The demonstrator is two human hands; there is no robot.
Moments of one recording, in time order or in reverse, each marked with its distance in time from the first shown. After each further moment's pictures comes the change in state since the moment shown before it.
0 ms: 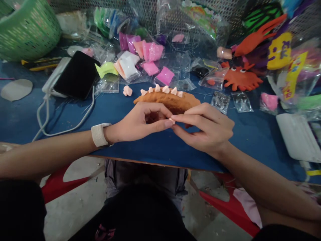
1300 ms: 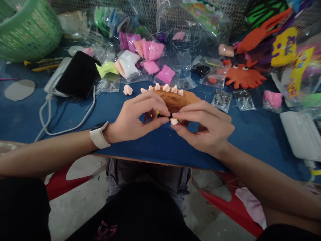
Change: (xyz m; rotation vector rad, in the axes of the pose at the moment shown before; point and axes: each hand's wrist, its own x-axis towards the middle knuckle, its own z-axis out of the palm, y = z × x) left_hand -0.003 -0.007 -0.008 0.463 0.227 0.419; right_hand -0.009 -0.002 0.000 0.169 -0.040 0.182
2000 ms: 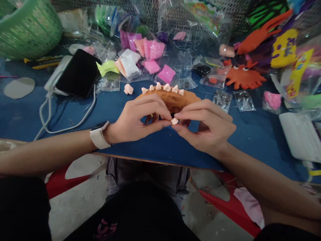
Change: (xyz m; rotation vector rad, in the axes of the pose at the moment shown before) left_hand -0.002 0.001 0.000 0.045 -0.009 0.173; right_hand 0.005 -0.001 0.004 0.102 0.079 -0.053
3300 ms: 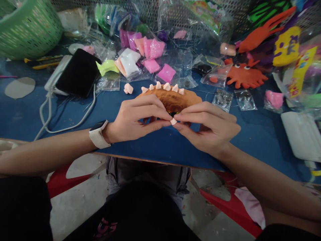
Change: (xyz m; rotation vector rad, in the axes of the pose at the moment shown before) left_hand -0.002 -0.002 -0.004 0.080 0.021 0.106; right_hand 0.002 -0.002 -0.005 -0.021 -0.023 -0.031
